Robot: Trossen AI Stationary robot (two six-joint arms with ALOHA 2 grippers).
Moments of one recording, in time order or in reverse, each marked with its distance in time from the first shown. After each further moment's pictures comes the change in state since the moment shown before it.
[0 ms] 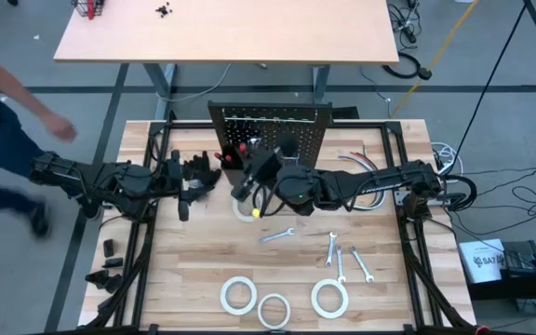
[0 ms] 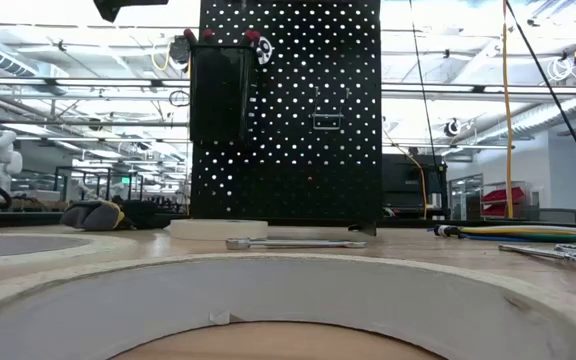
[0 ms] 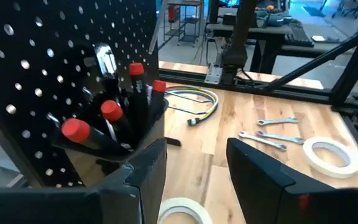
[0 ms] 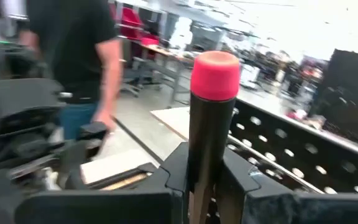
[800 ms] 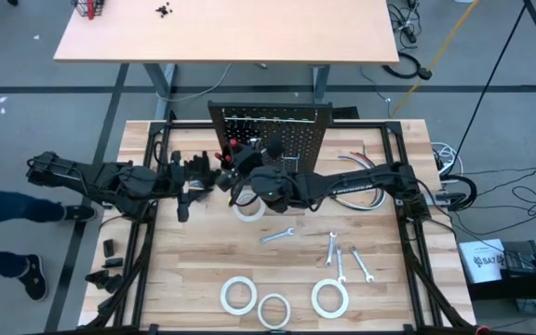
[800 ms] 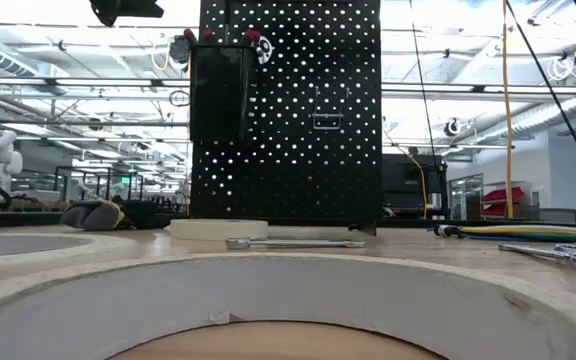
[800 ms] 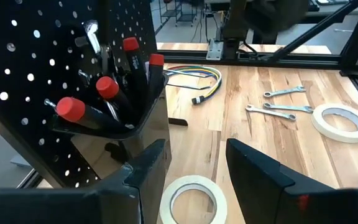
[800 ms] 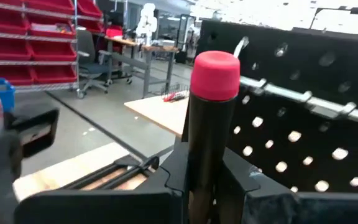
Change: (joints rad) left arm 0.013 0.000 0.000 -0.092 0.029 0.059; right arm -0.074 0.160 0.000 0.131 0.075 0.085
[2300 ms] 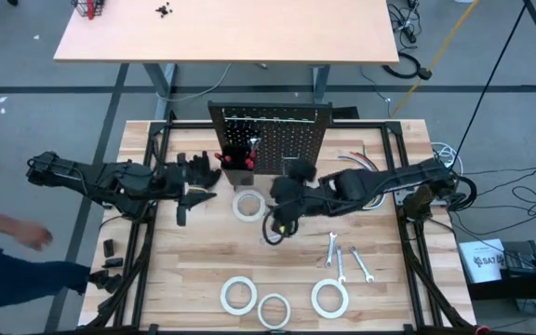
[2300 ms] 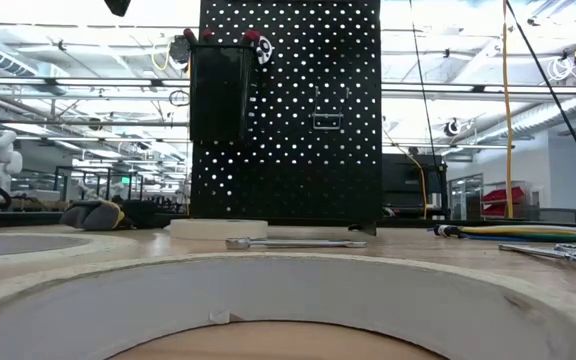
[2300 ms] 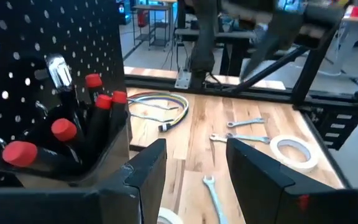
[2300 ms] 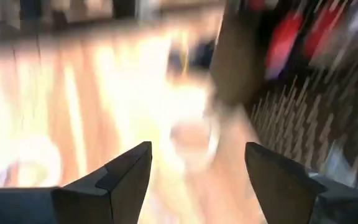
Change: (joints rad) left arm 0.000 0.019 0.000 0.149 0.111 -0.036; right arm 0.144 -0.264 -0.013 -1.093 -0.587 0.480
